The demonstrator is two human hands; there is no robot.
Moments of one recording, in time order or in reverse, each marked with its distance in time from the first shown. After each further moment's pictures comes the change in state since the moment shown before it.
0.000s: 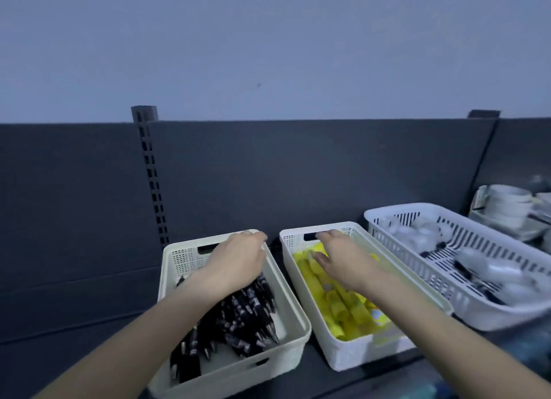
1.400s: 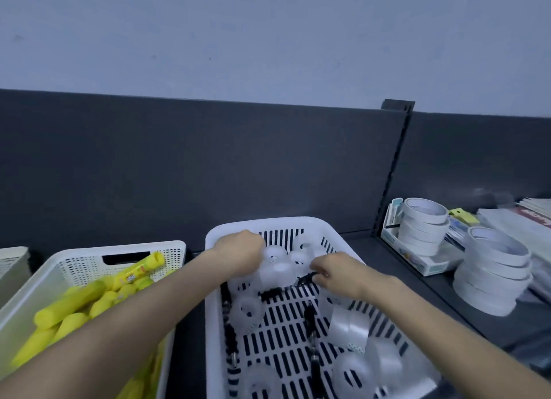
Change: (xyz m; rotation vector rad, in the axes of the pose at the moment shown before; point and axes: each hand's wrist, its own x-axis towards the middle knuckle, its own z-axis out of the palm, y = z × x) left_hand 0.238 0.290 0.139 0.249 -0.213 -0.028; right_hand 0.056 0.382 -0.042 -0.028 -0.392 -0.059
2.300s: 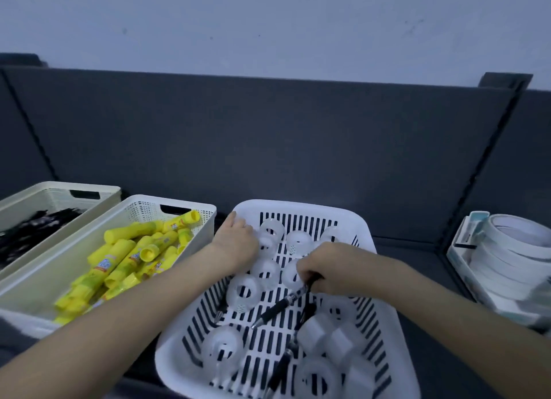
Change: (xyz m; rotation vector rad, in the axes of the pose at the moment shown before) left_hand -0.033 0.029 0.014 0.458 -0.236 -0.317; right_hand 0.007 0.009 -0.027 -0.227 -0.115 -0.779
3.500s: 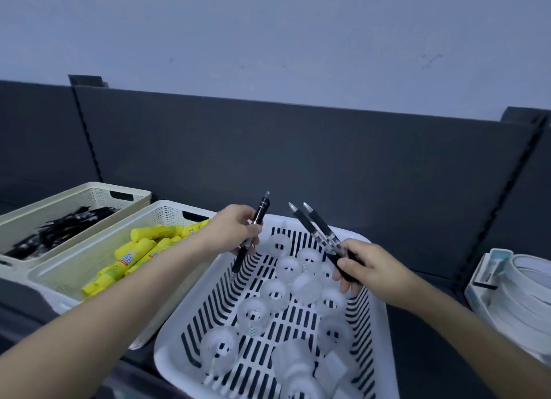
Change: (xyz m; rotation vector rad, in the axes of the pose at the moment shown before) left_hand -0.046 -0.029 -0.033 -1.599 0.286 -0.212; right_hand -0.027 0.041 -0.005 0.785 0.304 0.115
